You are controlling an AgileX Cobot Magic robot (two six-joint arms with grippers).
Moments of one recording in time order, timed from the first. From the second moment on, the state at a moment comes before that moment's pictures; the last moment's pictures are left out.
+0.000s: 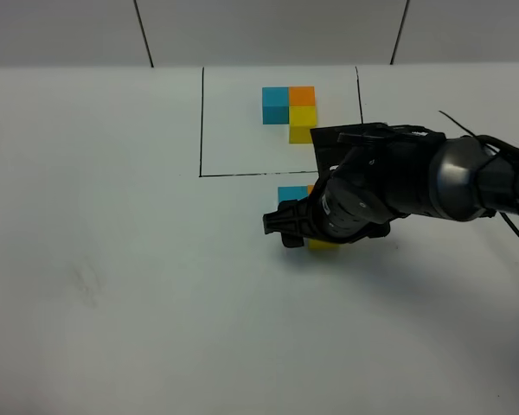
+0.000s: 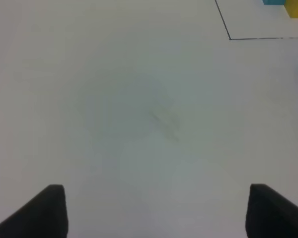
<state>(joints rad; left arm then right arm) 0.00 -0.01 -0.51 -0.07 1.08 0.02 0.68 1.91 -1.15 -0.31 0.53 0.84</state>
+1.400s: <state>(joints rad) 0.00 -0.01 -0.51 -0.07 1.08 0.02 -0.07 1.12 -0.89 0.05 0.86 0.04</state>
